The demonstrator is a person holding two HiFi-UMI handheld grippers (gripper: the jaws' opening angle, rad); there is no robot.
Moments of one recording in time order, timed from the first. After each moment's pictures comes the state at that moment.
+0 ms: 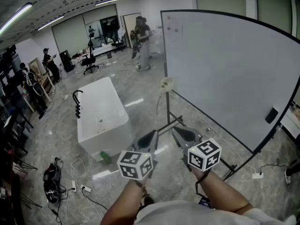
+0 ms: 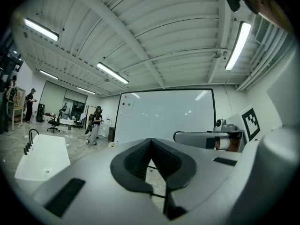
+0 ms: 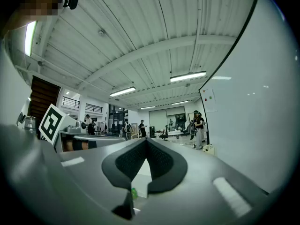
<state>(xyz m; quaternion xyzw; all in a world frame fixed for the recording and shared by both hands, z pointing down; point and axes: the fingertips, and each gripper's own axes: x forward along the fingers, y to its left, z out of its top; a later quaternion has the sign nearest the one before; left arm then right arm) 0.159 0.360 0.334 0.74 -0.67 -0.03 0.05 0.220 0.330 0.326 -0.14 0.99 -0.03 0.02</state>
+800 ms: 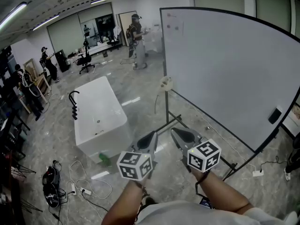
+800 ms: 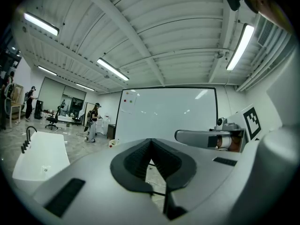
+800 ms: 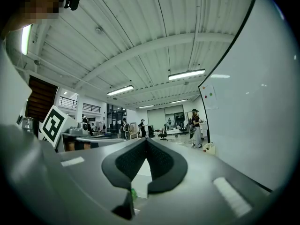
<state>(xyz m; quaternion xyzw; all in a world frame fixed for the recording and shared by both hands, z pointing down) 0.117 0.337 0.350 0.75 -0.66 -0.03 0.07 0.179 0.312 0.337 -0.15 0.99 -0.04 0.01</state>
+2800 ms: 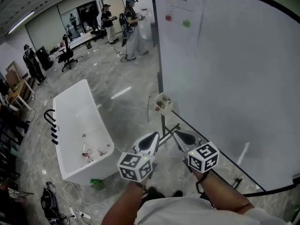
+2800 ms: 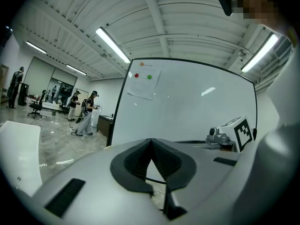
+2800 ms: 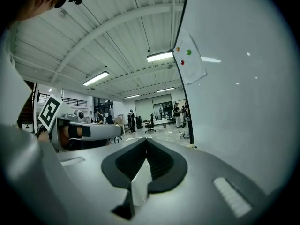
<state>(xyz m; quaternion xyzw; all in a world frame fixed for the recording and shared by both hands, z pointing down) -0.093 -0.174 0.406 0.79 -0.61 -0.02 0.12 -0.031 -0.205 0.424 -0.21 0.97 -0.09 -0.05</state>
